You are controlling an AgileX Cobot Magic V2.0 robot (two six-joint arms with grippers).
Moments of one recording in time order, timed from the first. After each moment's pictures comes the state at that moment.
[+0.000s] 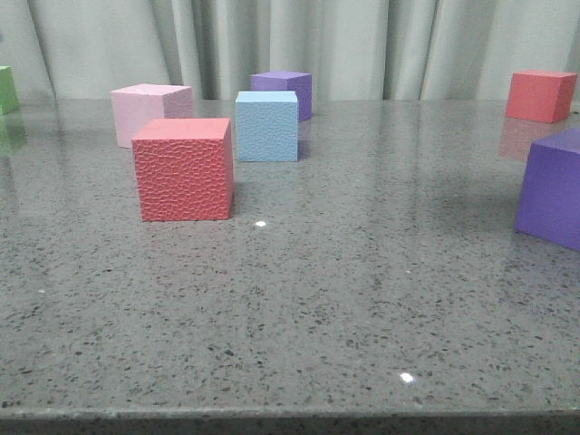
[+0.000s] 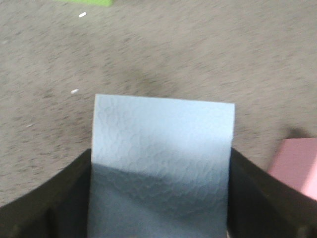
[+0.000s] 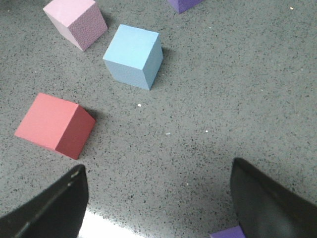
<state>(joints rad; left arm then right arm) 0.10 1.92 -2.08 -0.13 1.25 -0.17 0.49 1.23 -1.32 0.05 0.87 0.16</state>
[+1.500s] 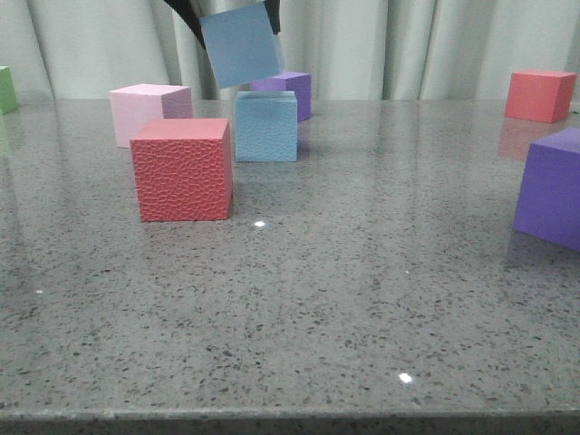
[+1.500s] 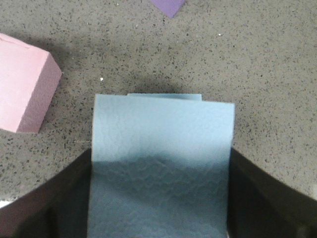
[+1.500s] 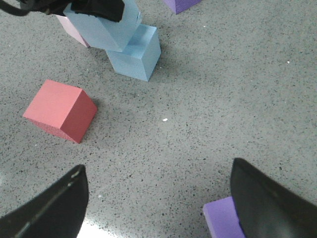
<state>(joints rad) -0.56 2.03 -2.17 0.09 1.23 -0.67 0.49 1.06 -1.20 0.05 0.87 0.16</state>
